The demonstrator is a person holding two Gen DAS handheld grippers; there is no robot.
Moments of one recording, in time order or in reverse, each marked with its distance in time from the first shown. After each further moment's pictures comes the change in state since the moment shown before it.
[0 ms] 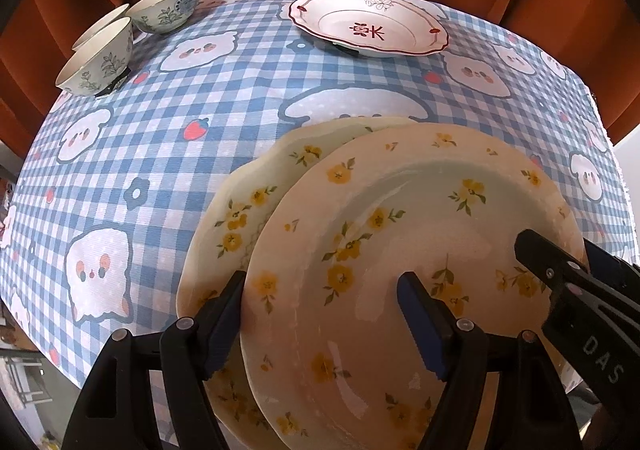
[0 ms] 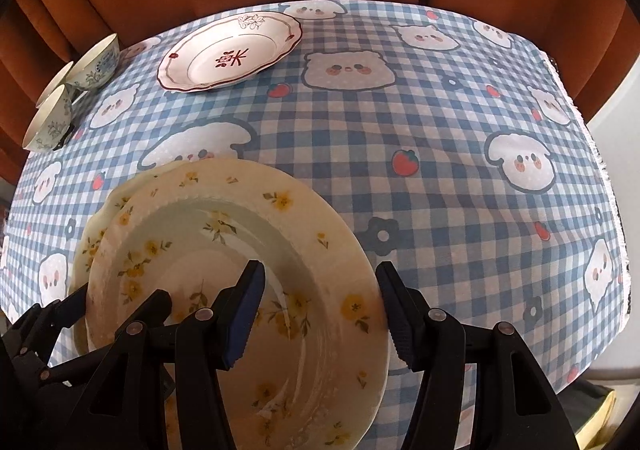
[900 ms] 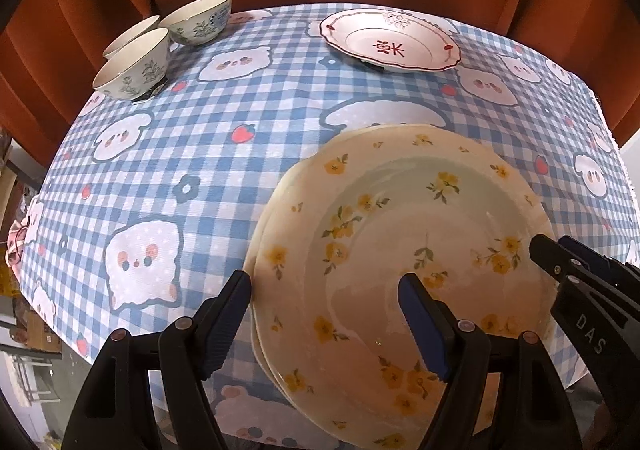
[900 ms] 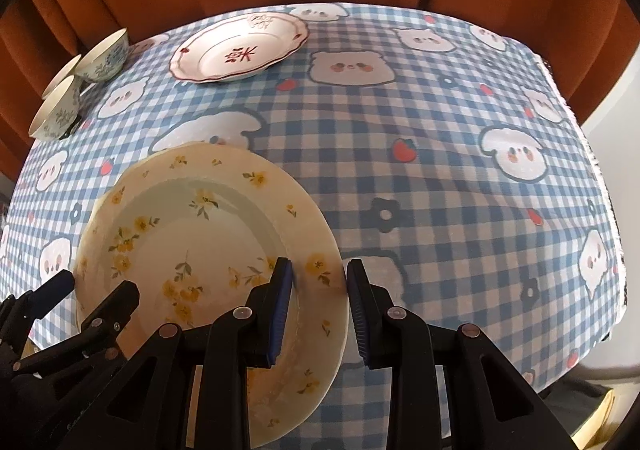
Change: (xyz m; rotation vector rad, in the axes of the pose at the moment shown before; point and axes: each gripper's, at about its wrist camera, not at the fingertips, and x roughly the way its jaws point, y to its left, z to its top) left arm -0.026 0.020 -0.016 -0.006 -0.051 0.060; right arm -0.011 0.008 -0.019 -0.023 -0.020 -0.015
